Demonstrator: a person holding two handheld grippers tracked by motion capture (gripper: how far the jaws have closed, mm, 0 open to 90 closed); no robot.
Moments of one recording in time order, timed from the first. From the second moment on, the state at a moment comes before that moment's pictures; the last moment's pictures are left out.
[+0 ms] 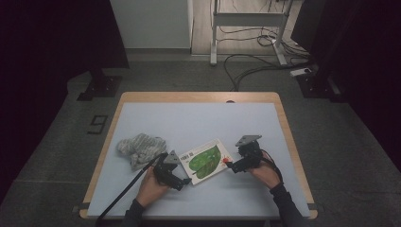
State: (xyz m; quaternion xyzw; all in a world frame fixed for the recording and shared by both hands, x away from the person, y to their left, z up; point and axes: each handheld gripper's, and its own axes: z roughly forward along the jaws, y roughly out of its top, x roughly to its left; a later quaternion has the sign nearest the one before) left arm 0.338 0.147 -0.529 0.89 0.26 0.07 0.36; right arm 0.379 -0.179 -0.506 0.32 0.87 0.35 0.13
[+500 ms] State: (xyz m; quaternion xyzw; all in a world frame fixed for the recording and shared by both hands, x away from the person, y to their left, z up) left arm 0.338 0.147 -0.529 0.89 0.26 0.07 0.36; right arm 0.416 -0.142 -0.518 0.31 0.88 0.36 0.08
